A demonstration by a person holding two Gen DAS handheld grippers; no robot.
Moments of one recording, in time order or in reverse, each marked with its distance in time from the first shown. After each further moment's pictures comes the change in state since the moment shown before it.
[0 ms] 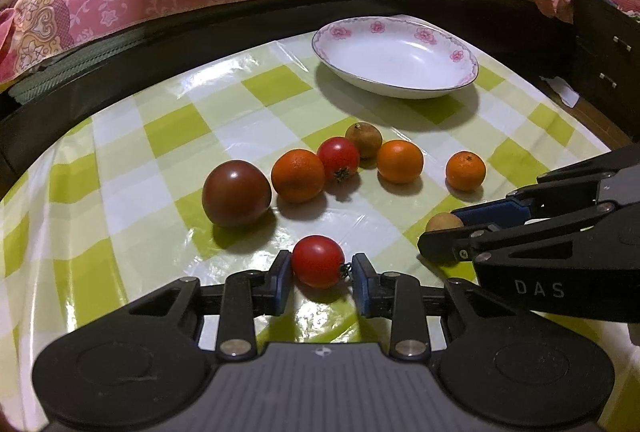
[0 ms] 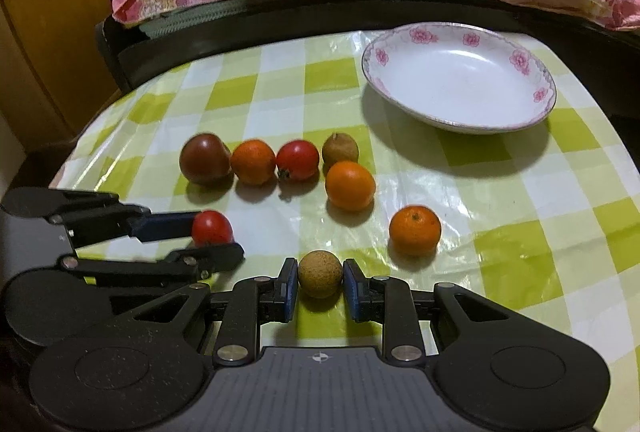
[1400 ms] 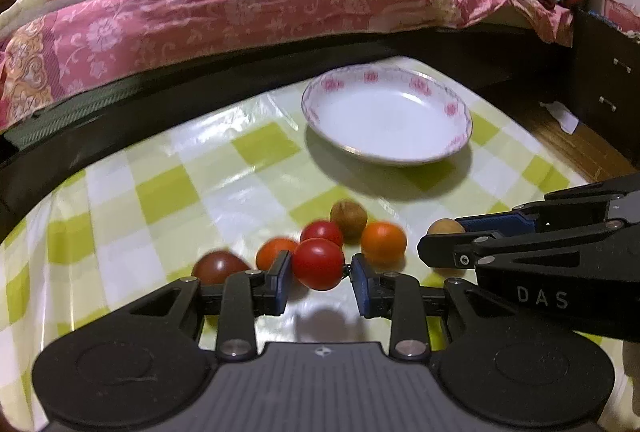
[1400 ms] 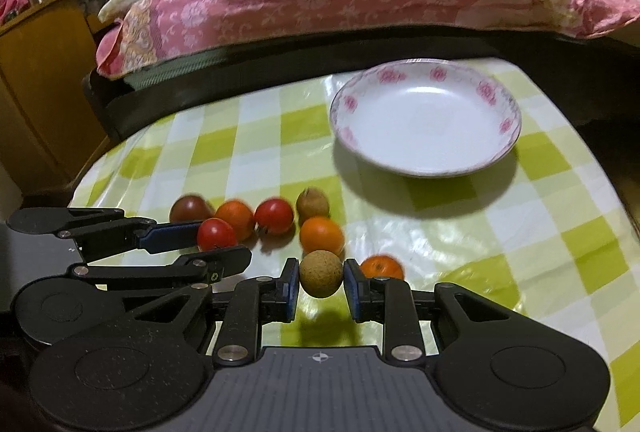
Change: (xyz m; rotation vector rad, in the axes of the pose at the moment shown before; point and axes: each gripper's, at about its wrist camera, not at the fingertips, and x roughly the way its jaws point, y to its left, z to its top) left arm -0.004 -0.008 0.049 -0.011 -0.077 -0.006; right arm -0.025 -0.020 0.027 0.081 -0.097 -0.020
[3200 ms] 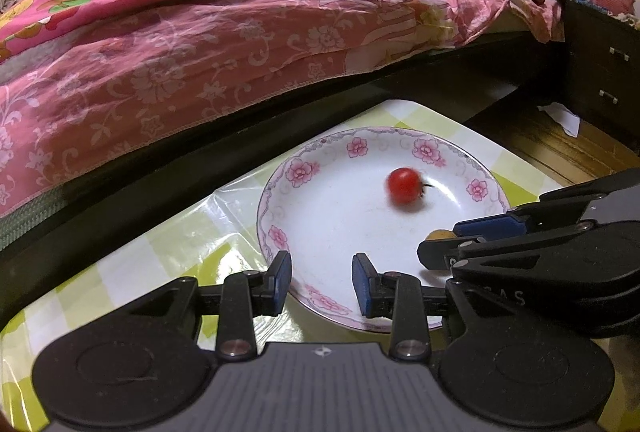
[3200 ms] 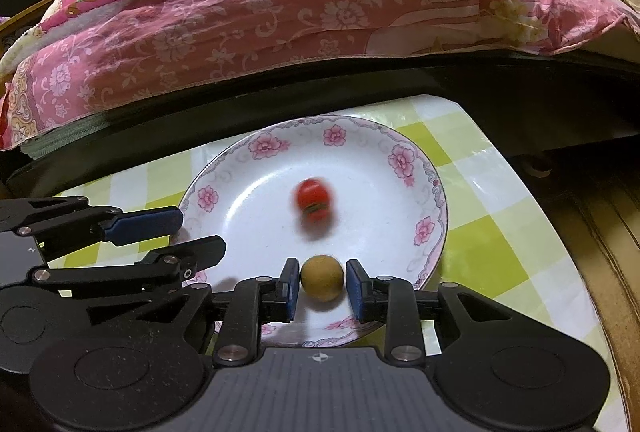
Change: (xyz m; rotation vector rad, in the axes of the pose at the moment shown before) left arm 0.097 -0.022 0.085 0.130 -0.052 -0.008; right arm 0.065 -0.076 0.074 0.065 -0.038 -0.122
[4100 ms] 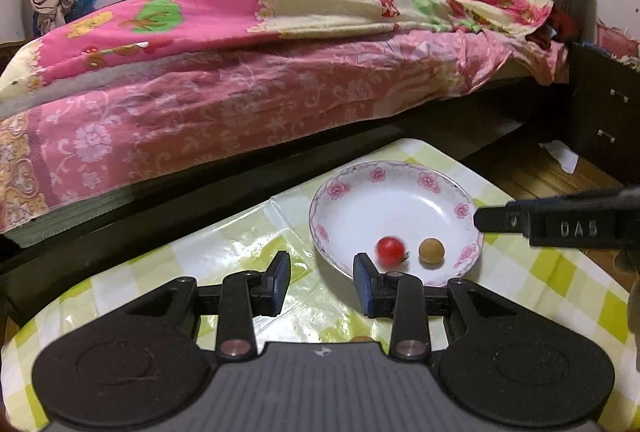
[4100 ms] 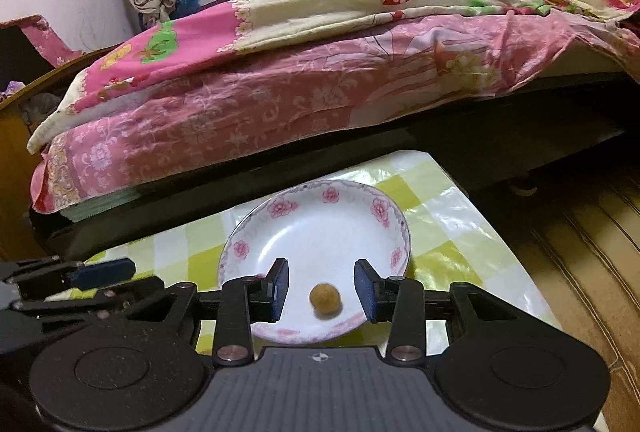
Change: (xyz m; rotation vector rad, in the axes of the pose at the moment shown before) left arm -0.100 0.027 -0.011 -0.087 -0.070 0.022; right arm -0.077 -0.011 -0.011 0.084 -0.161 0.048
